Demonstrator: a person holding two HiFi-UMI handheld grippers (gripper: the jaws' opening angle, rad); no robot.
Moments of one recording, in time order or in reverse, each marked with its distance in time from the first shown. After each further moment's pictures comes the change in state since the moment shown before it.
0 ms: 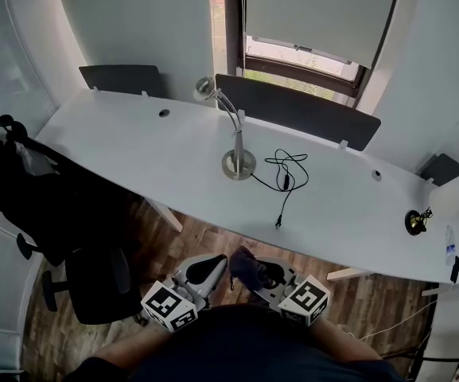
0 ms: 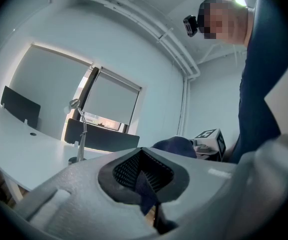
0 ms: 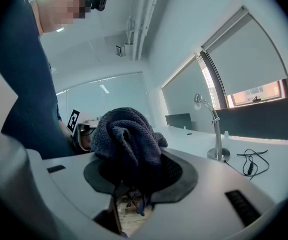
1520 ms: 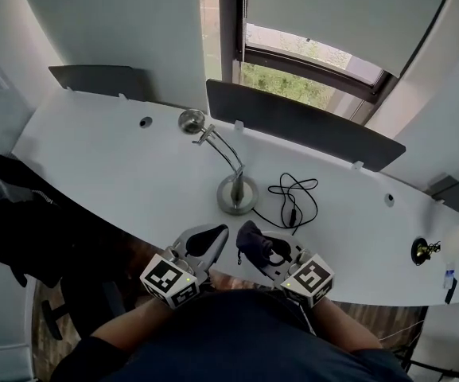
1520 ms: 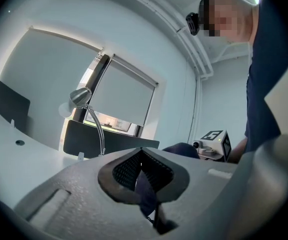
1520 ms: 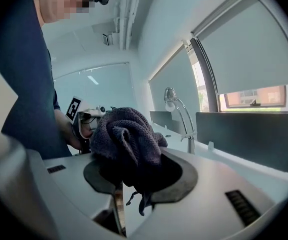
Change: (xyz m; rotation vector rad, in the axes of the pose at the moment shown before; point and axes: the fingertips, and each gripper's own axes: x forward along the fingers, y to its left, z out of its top) left arm 0.174 0.218 0.058 -0.044 0.033 -0.001; right arm 0.117 -0.241 0.059 -0.019 0.096 -0.094
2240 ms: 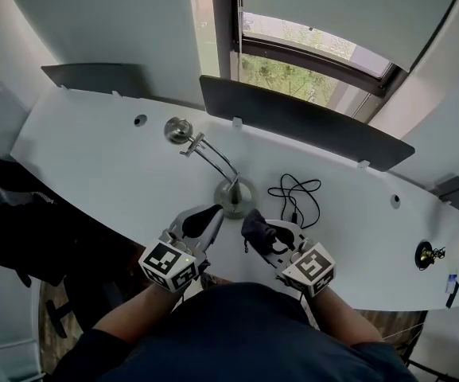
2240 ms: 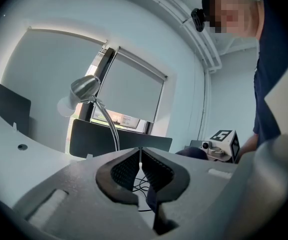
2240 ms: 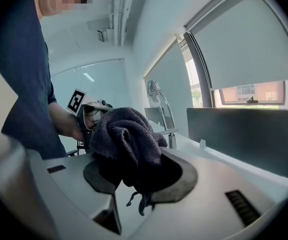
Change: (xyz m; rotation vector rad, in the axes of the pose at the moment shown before) left arm 0.056 0.059 0.001 0.020 0.052 0.075; right arm 0.016 -0.071 -0.011 0.010 0.036 -0.026
